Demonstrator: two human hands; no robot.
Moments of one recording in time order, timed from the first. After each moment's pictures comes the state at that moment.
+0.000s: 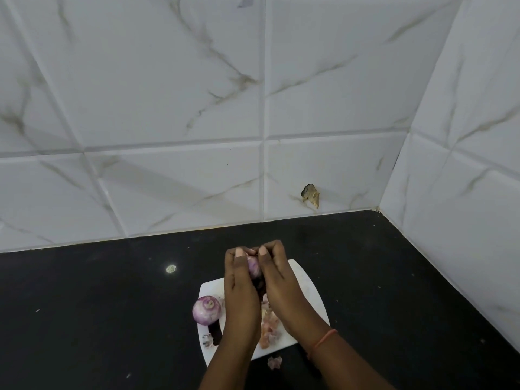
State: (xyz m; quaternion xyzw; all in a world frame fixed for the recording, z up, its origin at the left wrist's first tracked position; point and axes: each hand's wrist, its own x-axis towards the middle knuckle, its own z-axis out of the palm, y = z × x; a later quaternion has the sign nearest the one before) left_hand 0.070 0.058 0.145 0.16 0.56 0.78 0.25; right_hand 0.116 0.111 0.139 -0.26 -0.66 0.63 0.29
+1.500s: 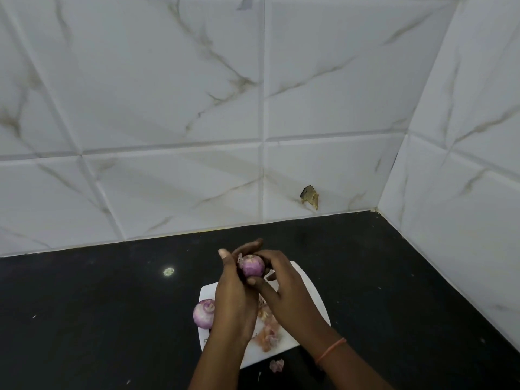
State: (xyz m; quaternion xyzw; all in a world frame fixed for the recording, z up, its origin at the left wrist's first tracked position) left_hand 0.049 0.060 0.144 0.08 0.42 0.82 0.38; right_hand 0.125 0.124 0.110 -0.22 -0.82 0.42 0.34
